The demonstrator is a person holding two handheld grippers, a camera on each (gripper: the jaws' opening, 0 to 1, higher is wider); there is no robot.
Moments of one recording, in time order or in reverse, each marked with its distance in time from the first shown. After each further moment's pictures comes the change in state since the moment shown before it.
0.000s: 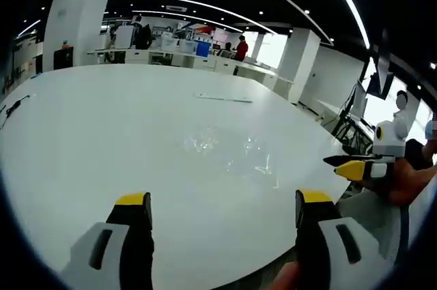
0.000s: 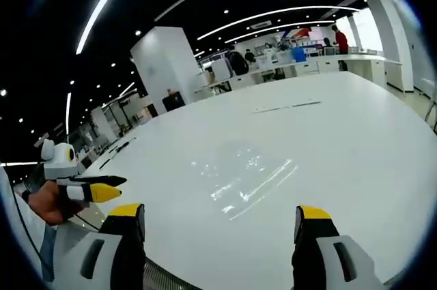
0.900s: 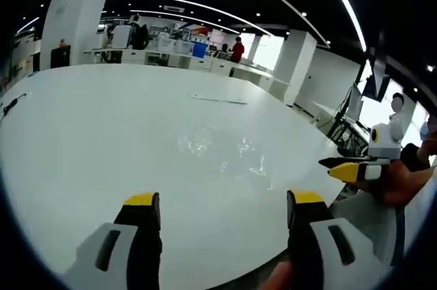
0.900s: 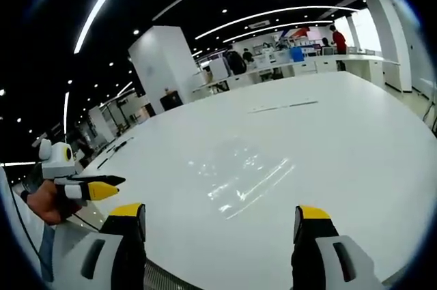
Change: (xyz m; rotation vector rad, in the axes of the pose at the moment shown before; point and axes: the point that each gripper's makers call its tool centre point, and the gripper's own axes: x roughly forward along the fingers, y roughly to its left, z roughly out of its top) left arm -0.002 -0.007 0.002 -0.011 -0.009 -0.030; right arm -0.005 0.002 0.003 -0.001 -0.001 -0.017
